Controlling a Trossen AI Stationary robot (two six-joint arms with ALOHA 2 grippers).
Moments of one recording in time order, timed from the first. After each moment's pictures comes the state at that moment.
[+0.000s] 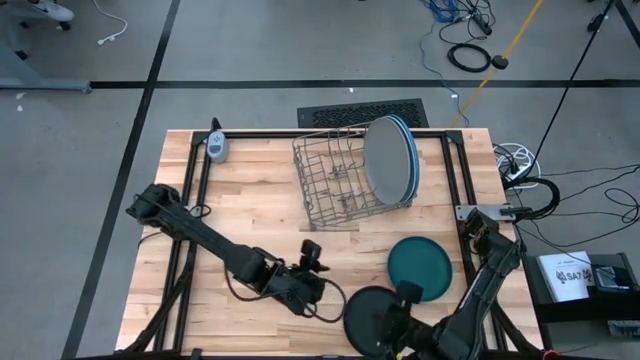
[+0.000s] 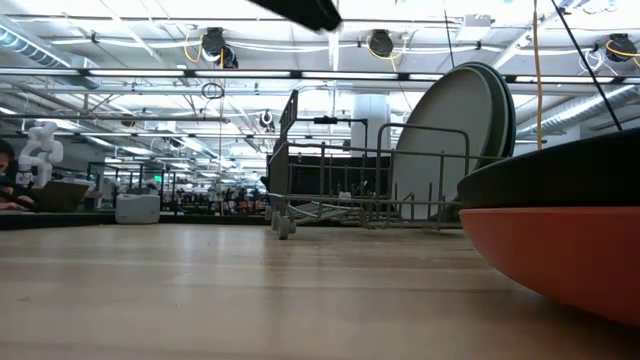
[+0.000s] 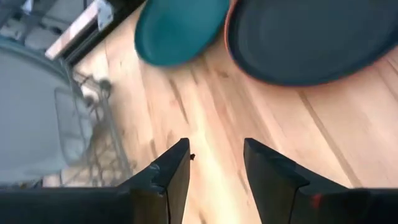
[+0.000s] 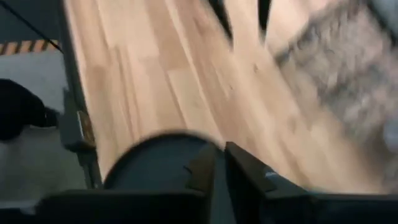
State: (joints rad) left arm -0.52 1.80 1.41 -0.48 -0.51 0.19; right arm 0.88 2.13 2.23 -1.56 0.72 1.17
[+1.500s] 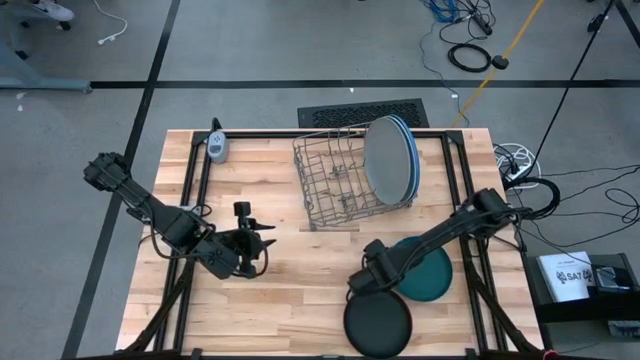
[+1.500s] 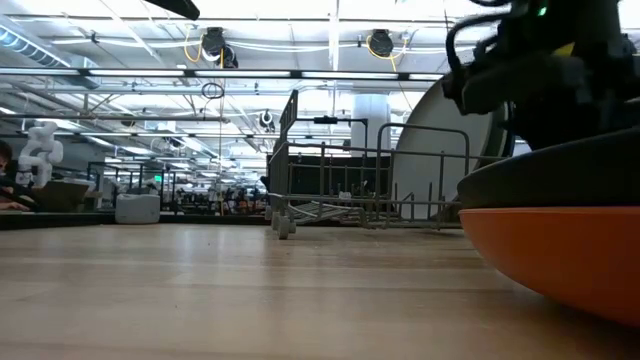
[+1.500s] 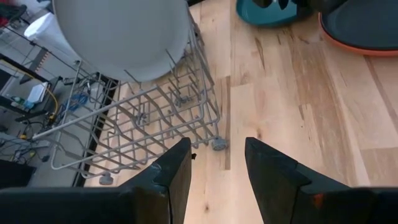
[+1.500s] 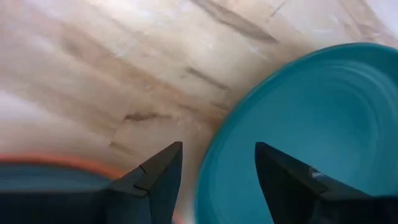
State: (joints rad) left arm -0.60 1.18 0.99 -0.66 -0.75 -0.15; right arm 0.45 1.94 1.40 -1.21 0.02 1.48
